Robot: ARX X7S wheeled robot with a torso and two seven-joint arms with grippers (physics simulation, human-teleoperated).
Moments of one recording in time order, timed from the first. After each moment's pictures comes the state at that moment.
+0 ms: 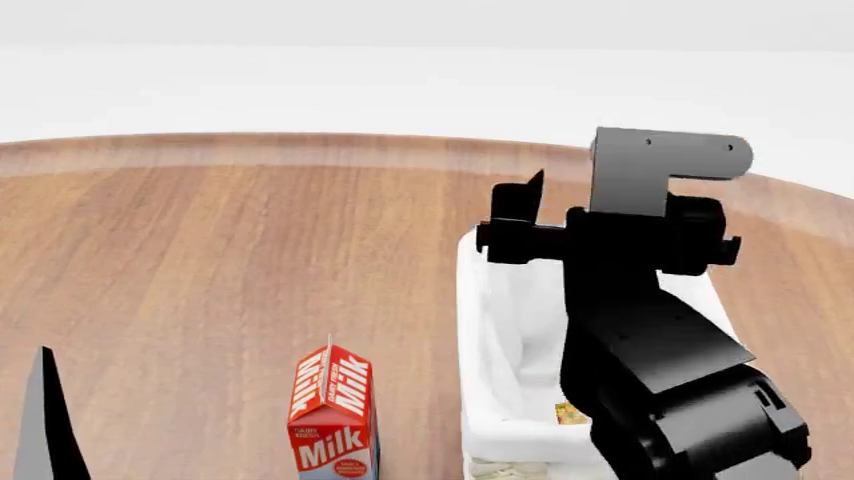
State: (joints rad) left arm 0.11 -0.48 0.26 0.81 -0.09 -0.06 -0.48; right arm 1.07 0.42 -0.85 0.48 1.00 0.26 0.54
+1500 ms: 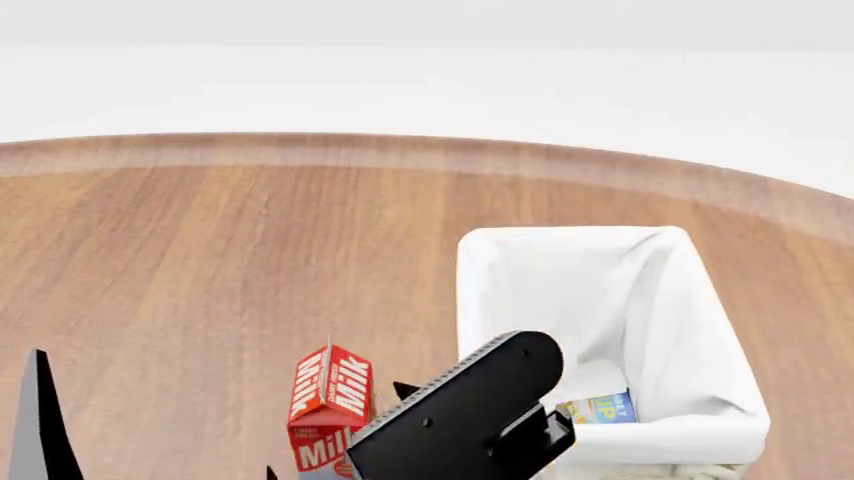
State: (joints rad) left arm 0.12 -0.50 0.27 0.83 -0.08 -0.08 -0.50; right arm 0.96 0.82 -1.01 -0.76 1.38 0.60 0.73
